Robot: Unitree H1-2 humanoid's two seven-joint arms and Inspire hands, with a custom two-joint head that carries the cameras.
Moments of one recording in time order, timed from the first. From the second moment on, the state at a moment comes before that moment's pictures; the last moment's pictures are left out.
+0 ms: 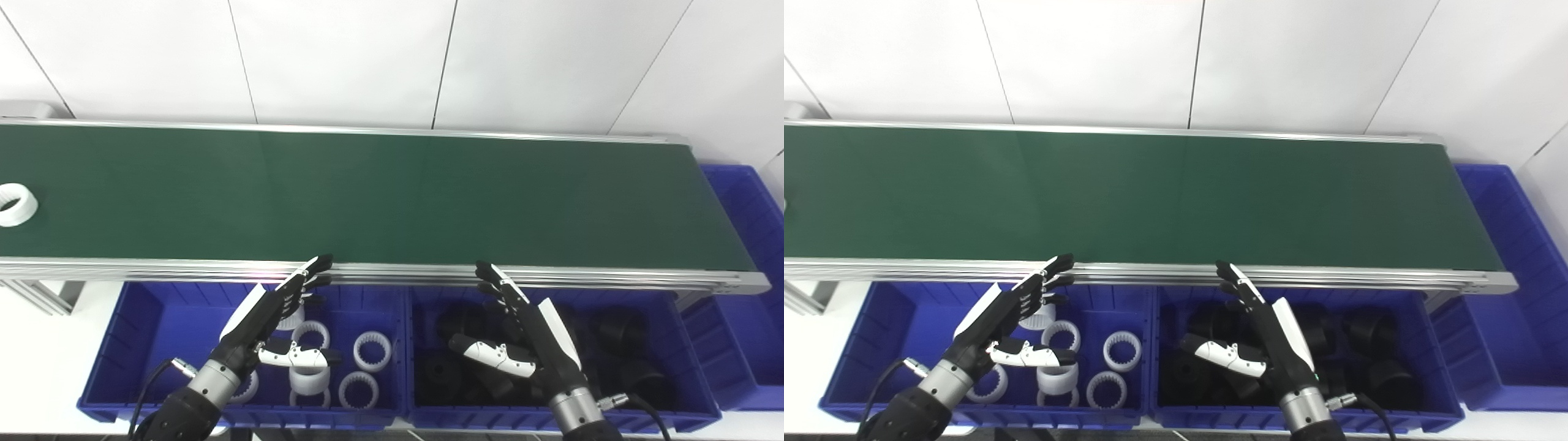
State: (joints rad) left arm 0.12 0.20 -0.19 -0.01 0.09 -0.19 -0.31; right arm 0.24 -0.15 0.13 -0.25 -0.31 0.02 0.12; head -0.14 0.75
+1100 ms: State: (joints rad) left arm 0.12 0.12 -0.26 0.20 0.19 -0.33 -0.21; right arm 0.26 -0.23 0.10 -0.12 -0.23 -0.13 0.11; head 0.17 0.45
